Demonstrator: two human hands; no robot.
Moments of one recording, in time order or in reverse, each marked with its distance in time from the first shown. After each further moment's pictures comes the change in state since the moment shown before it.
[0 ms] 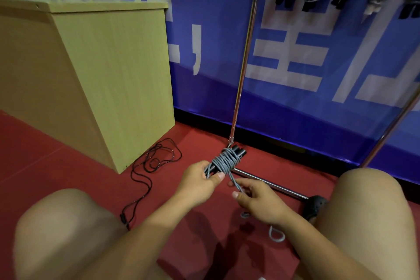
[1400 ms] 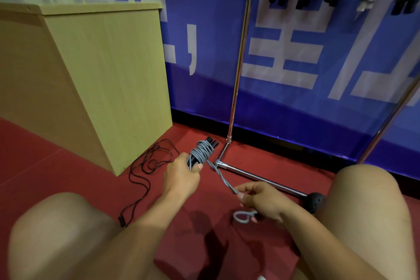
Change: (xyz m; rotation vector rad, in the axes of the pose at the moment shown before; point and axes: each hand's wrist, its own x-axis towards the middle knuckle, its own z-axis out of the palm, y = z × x) left_hand 0.020 -0.014 -0.015 0.319 0.290 -0.062; right_hand -0.008 -0.010 -0.010 0.235 -0.048 0.380
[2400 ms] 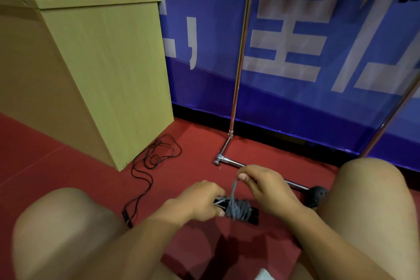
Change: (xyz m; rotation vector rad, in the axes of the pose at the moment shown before) left_hand -0.034 0.003 0.013 0.412 -0.741 0.490; right_hand -0.001 0.000 -0.010 -0.761 0.340 -0.694
